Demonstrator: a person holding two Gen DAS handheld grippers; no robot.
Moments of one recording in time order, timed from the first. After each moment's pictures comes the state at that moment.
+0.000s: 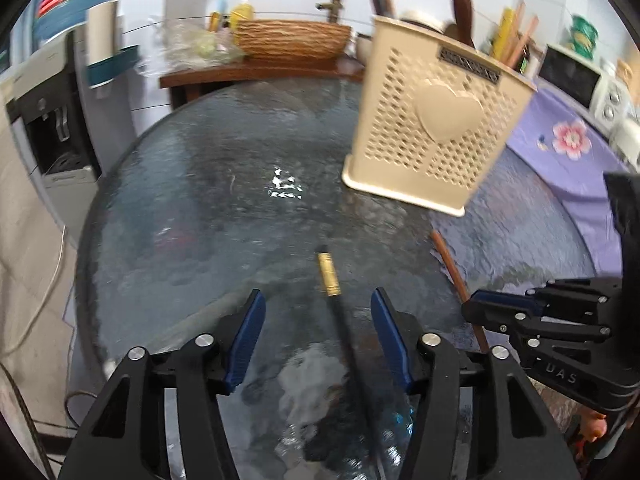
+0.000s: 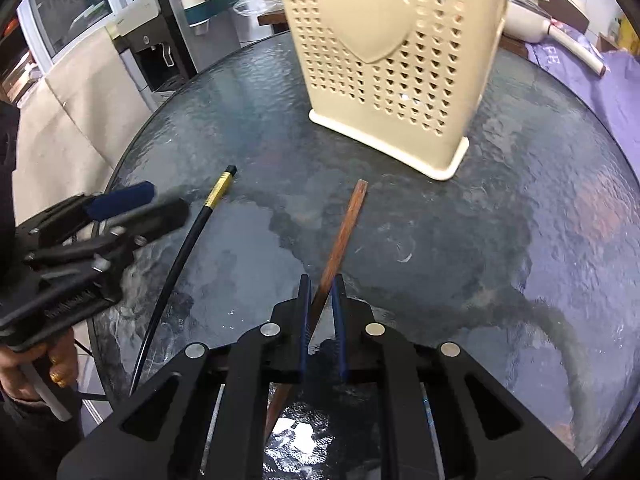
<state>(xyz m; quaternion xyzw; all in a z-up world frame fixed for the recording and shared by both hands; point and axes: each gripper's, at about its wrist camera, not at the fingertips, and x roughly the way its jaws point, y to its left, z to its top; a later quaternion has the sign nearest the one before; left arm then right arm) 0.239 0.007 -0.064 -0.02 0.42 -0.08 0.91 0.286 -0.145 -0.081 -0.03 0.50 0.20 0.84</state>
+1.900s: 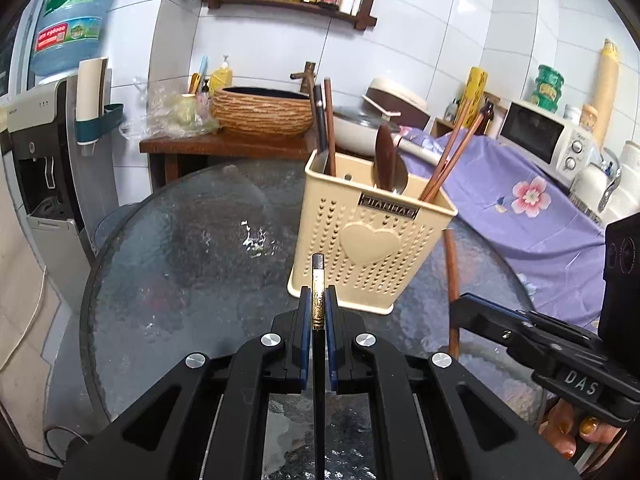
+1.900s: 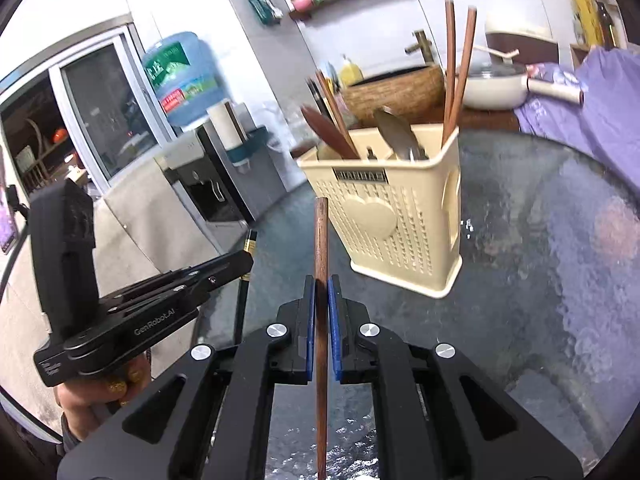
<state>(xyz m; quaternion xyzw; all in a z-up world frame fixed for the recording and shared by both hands) 0.233 -0.006 0.023 -0.07 0.31 -0.12 0.94 0.256 -0.187 0.022 0.13 0.31 0.27 0.90</state>
